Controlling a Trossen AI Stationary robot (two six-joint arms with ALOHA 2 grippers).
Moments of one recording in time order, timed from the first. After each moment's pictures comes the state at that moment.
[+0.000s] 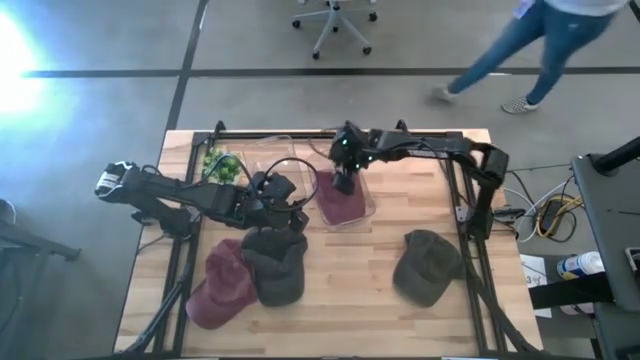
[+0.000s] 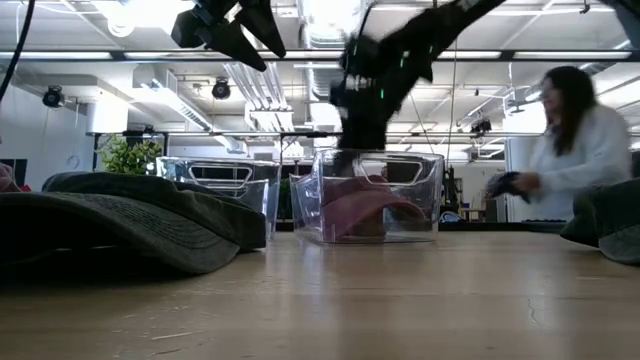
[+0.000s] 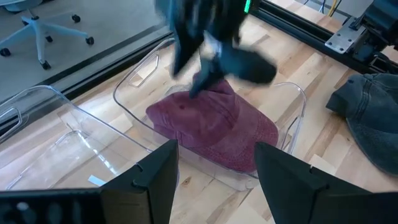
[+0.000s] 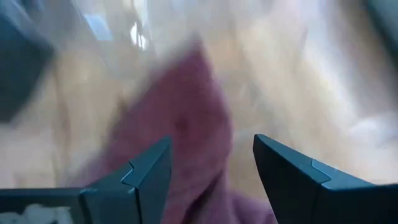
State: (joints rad) left arm -0.19 1.38 1.24 -0.65 -0.70 -0.74; right arm -0.42 1.83 1.38 -0.48 -0.18 -0.07
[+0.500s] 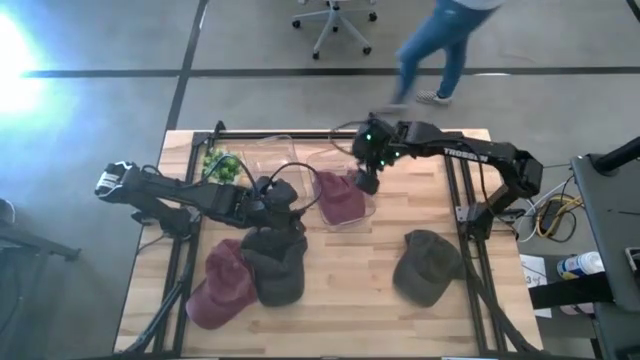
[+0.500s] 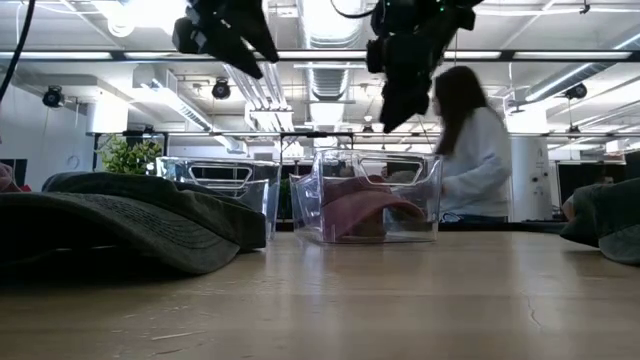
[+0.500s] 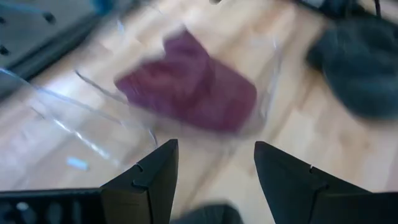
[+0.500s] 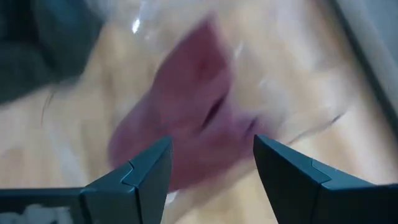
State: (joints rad) left arm -0.19 1.38 1.24 -0.70 -0.51 -0.68; right arm -0.38 1.58 1.38 -0.83 -0.15 0.00
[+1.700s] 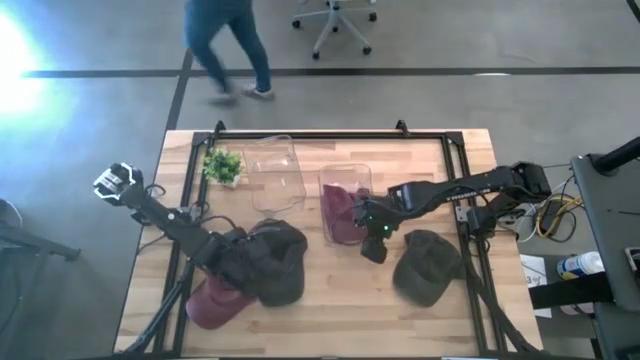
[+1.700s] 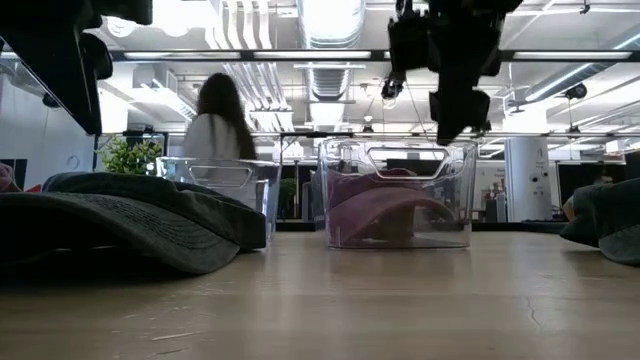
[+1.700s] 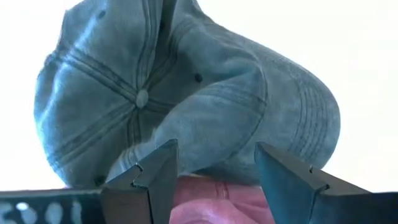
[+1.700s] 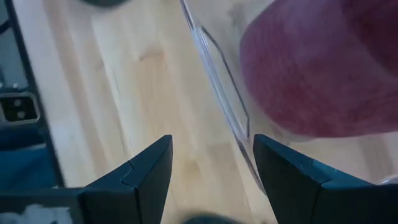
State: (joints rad) left arm -0.60 1.38 1.03 -0.89 -0.30 -1.04; right arm 0.08 1.55 1.14 -0.72 -0.22 0.52
